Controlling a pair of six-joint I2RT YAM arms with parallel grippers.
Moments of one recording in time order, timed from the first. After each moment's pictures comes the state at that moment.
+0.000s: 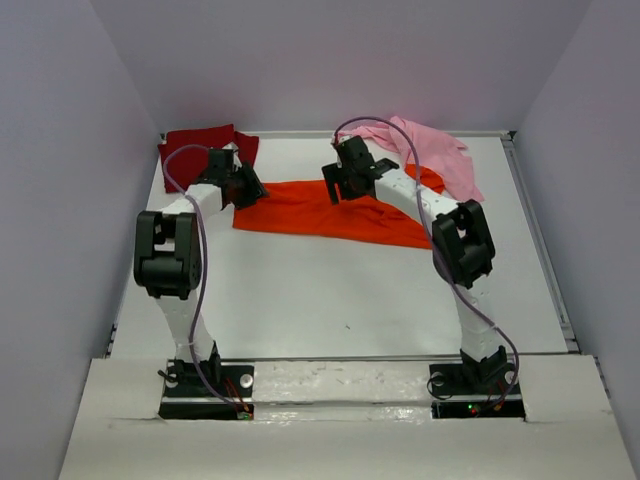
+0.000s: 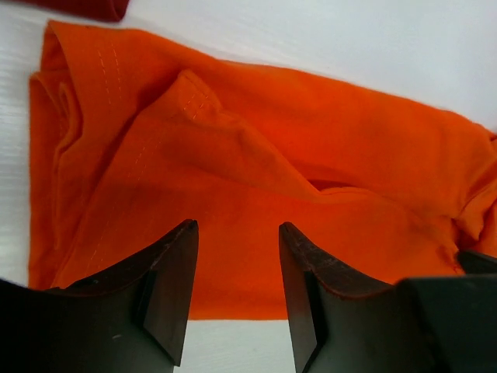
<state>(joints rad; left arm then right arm) -0.08 1.88 1.29 -0.18 0.22 -0.55 0.56 2.20 1.87 -0.52 0.17 0.16</state>
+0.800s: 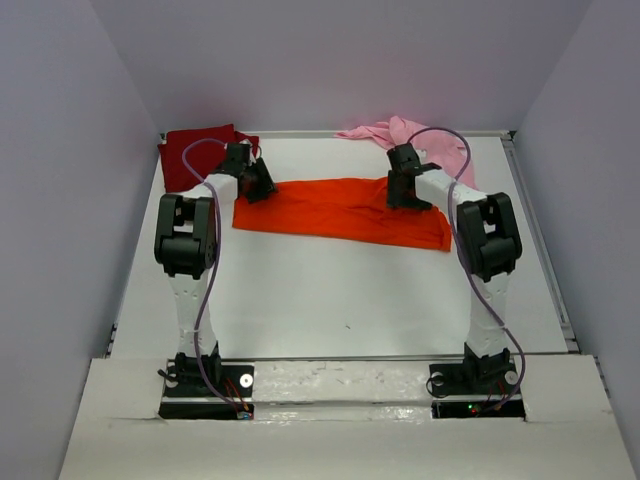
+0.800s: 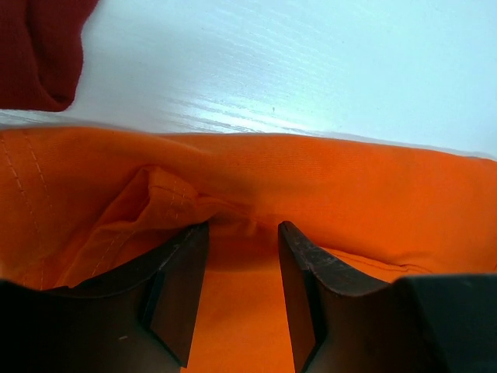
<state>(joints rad) -0.13 2.14 1.51 -0.19 0.17 -0.55 0.31 2.13 1.60 -0.55 0.42 0.37</state>
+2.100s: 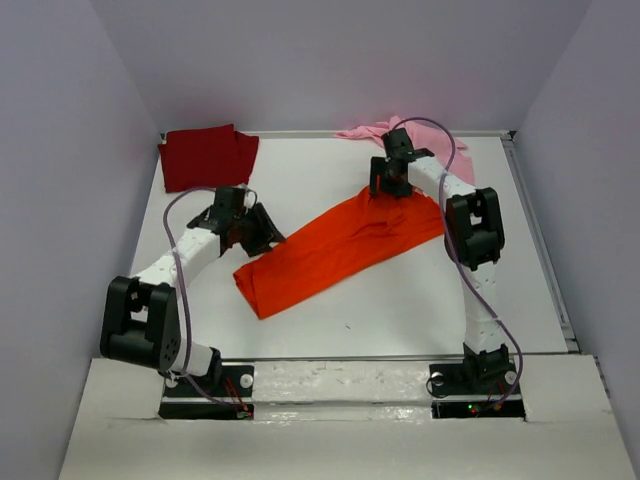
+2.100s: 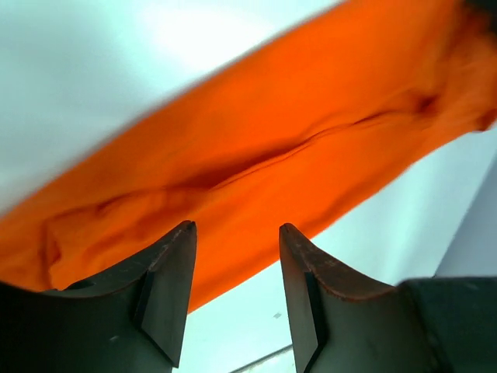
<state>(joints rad) -0.24 1.43 0.83 -0.36 0.29 -0.75 0.30 2.31 1.93 -0.62 0.10 0.34</state>
